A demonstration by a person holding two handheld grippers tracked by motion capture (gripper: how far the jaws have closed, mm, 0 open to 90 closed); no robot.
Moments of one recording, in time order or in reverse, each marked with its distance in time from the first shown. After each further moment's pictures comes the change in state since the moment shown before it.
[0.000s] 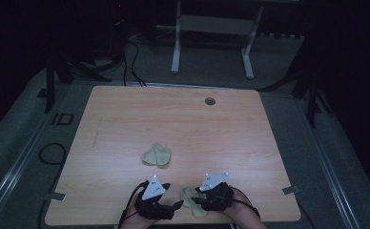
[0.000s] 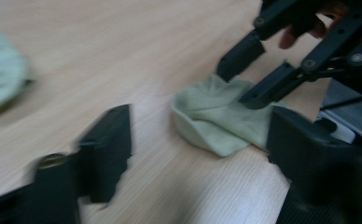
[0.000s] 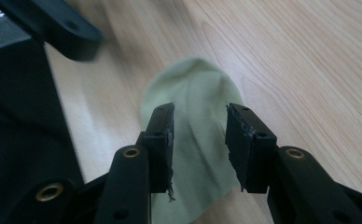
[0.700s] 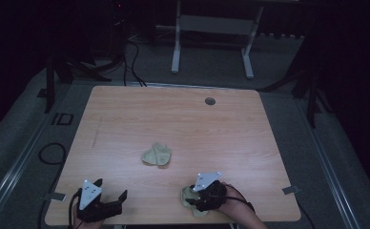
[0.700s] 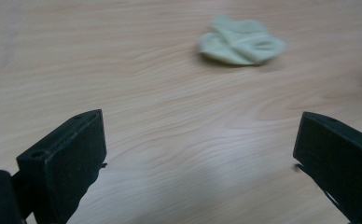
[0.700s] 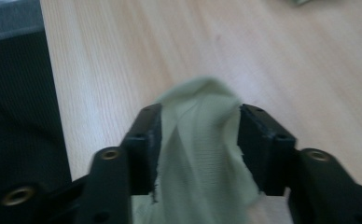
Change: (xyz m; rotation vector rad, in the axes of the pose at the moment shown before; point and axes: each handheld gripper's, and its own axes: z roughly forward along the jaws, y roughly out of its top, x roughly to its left) left arm 0.057 -0.070 -0.107 -0.176 0.475 -0.156; right arm -0.001 0.013 0.010 -0.005 0.040 -0.098
